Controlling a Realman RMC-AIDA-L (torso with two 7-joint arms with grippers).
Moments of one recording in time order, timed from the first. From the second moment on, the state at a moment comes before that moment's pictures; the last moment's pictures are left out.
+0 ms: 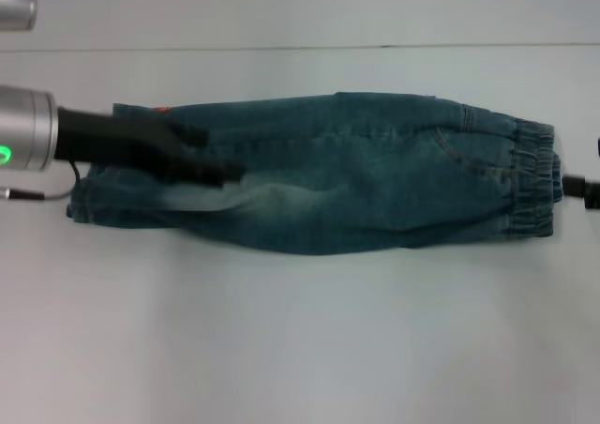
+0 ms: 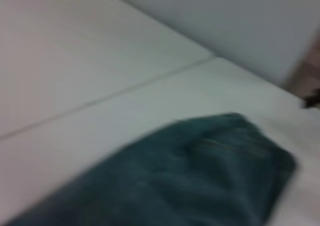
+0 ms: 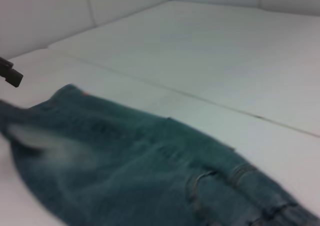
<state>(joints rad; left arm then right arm) -0.66 -2.06 0.77 0.90 2.20 1.54 -1.86 0.38 2.05 -0.50 -1.04 -2.18 -1.55 1.55</state>
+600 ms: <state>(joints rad) -0.62 -2.06 0.79 0.90 2.20 1.64 -1.83 0.24 2.09 -0.33 -0.77 -2.03 -1.47 1.11</state>
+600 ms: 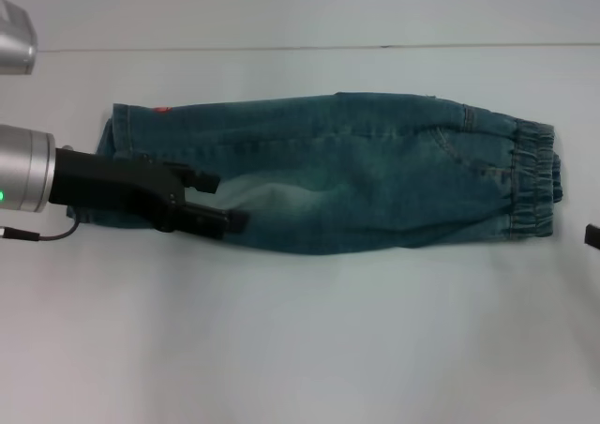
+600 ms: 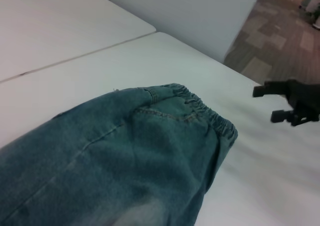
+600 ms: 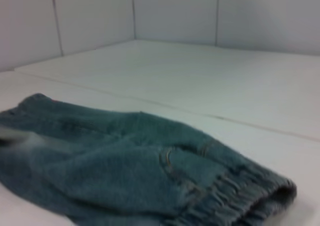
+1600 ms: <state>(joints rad) -0.66 -2.07 0.83 0.85 2.23 1.58 -1.83 0.40 2.07 -0.37 -0.62 -2.19 -1.31 1.20</state>
